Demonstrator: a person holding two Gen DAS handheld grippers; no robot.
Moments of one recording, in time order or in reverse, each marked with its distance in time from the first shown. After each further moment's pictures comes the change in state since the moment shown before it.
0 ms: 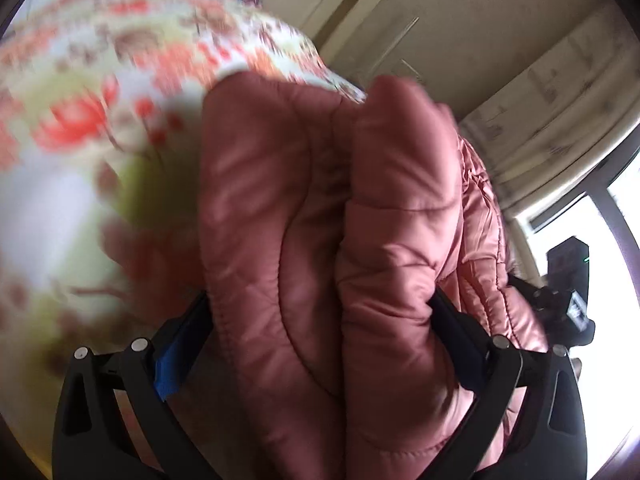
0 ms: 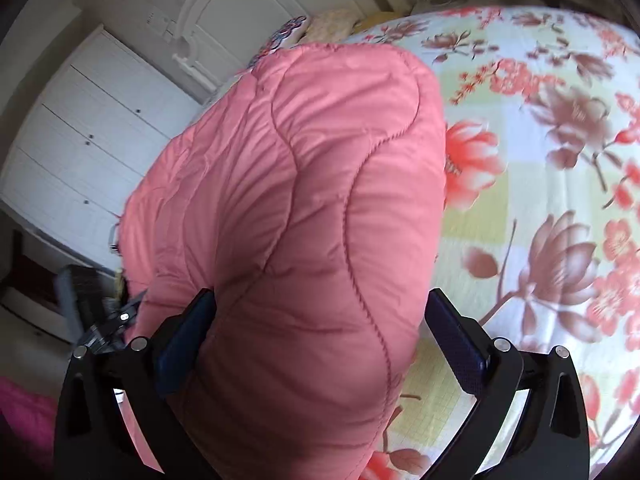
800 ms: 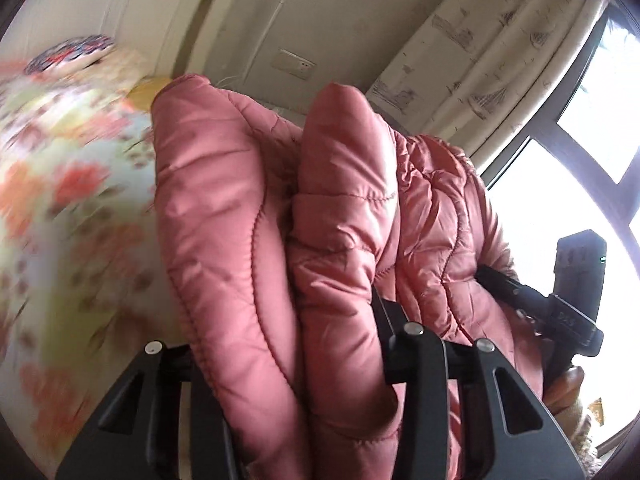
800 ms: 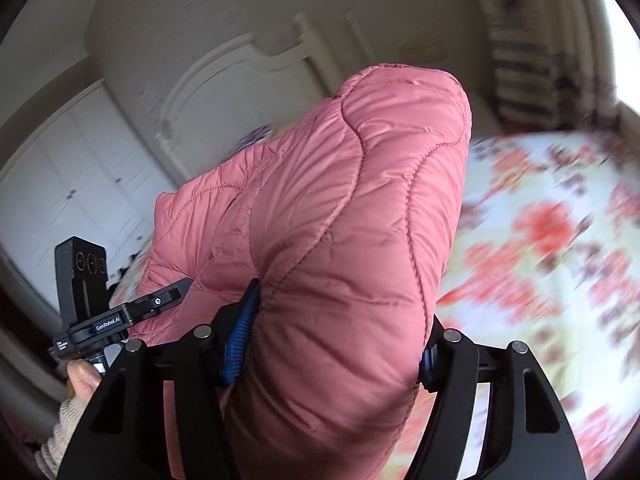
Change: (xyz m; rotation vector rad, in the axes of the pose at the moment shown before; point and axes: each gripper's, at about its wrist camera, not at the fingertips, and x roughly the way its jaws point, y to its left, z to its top) left arm 0.124 -0.184 0.086 0.317 0.015 -0.153; right arm -0.130 -0.069 0.046 -0.046 -0.370 -0.181
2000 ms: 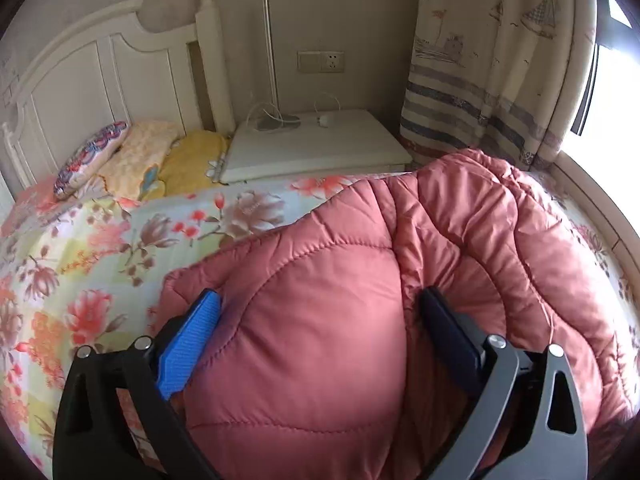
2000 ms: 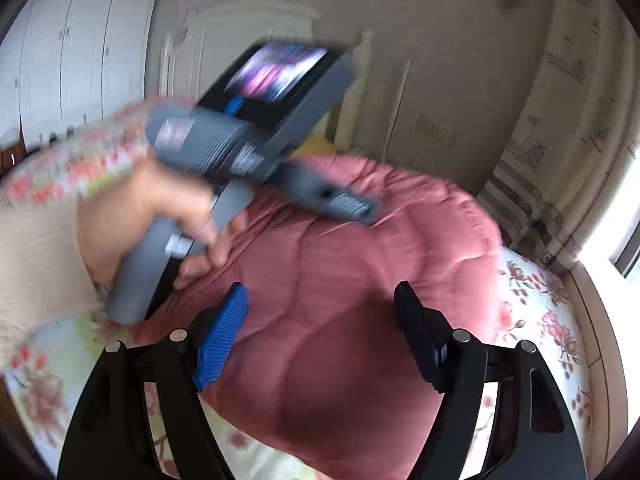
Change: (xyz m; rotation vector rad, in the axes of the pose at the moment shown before) left arm 0.121 -0.049 0.049 0.296 0.015 0.449; right arm 0.009 0.082 -0.056 -0.527 -0.103 -0.324
